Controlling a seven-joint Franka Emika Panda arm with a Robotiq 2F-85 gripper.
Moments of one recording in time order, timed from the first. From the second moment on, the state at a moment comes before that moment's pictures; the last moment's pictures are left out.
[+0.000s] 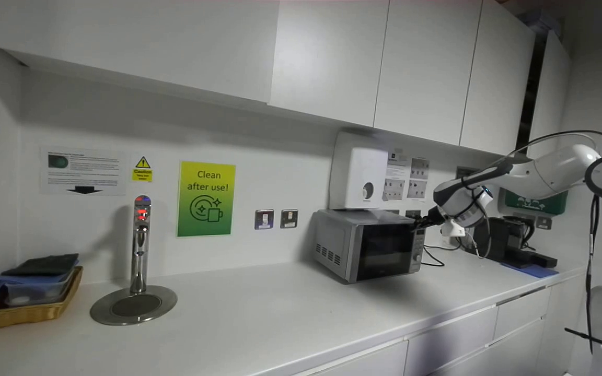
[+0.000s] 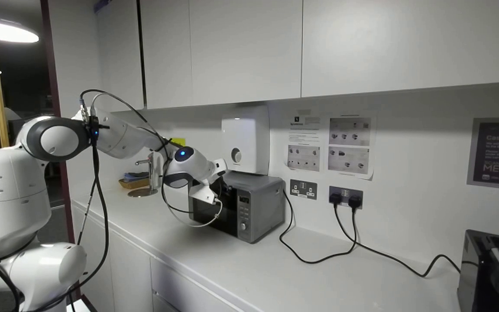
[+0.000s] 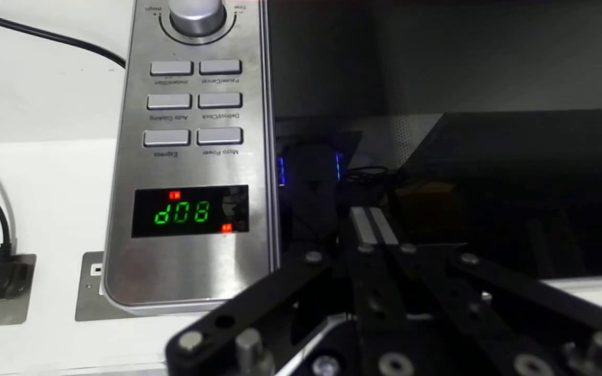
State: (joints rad) arm 0.66 -0.07 -0.69 -2.24 0.87 3.04 -0.90
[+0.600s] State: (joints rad) arm 0.63 -0.03 -0.70 -2.25 0.79 3.03 -0.91
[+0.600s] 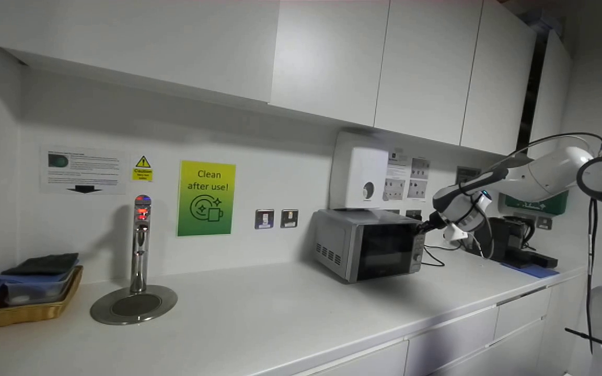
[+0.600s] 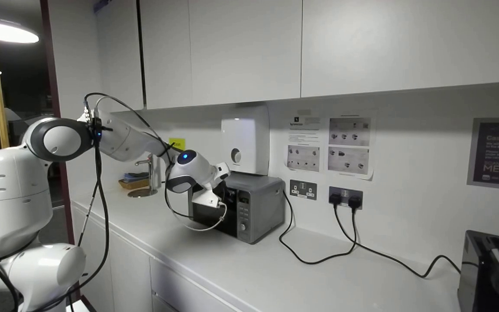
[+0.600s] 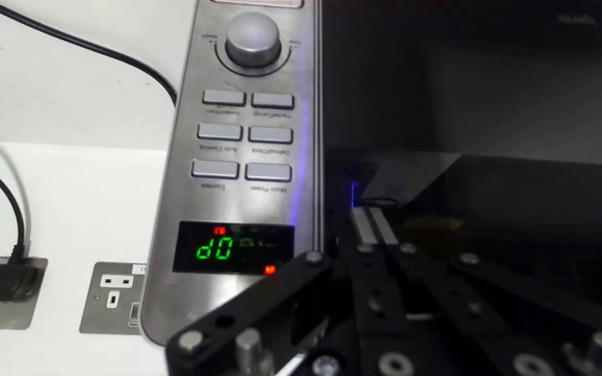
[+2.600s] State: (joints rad) arm 0.02 -0.26 -0.22 -2.33 0.05 2.55 -0.48
